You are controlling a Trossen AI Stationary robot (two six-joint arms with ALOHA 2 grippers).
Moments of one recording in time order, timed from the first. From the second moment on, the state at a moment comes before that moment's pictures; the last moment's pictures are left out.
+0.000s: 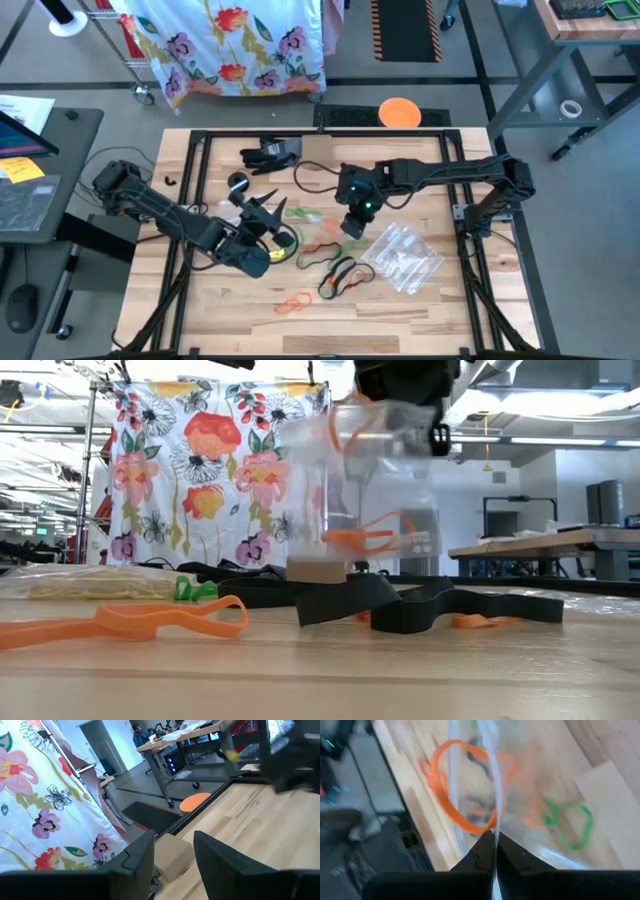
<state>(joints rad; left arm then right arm) -0.49 1.39 1.08 -0.47 -1.43 -0.42 -0.05 1.64 1.37 -0.75 -0.44 0.60</state>
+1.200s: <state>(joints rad) -0.48 1.39 0.99 -0.50 -0.75 -0.52 -0.18 1.64 1.36 -0.94 -0.46 0.44</state>
